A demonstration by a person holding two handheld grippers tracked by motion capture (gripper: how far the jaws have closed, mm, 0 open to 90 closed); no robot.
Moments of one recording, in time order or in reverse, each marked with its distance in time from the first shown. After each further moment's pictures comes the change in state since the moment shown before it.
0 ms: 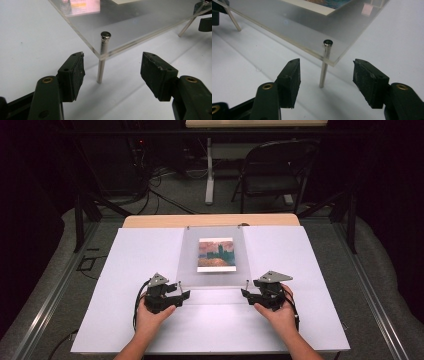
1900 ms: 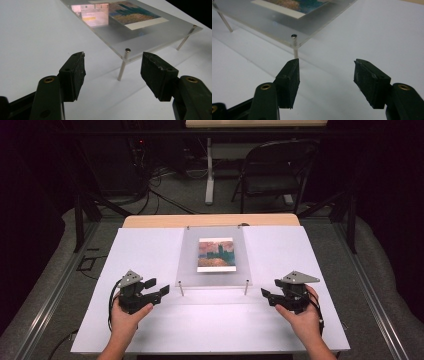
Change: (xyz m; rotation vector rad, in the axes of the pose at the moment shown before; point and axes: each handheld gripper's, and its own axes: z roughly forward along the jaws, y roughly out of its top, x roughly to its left) left arm 0.026 0.012 -0.061 -0.088 0.077 -0.008; right arm -0.025 0.002 -0.056 -0.014 -0.081 0.014
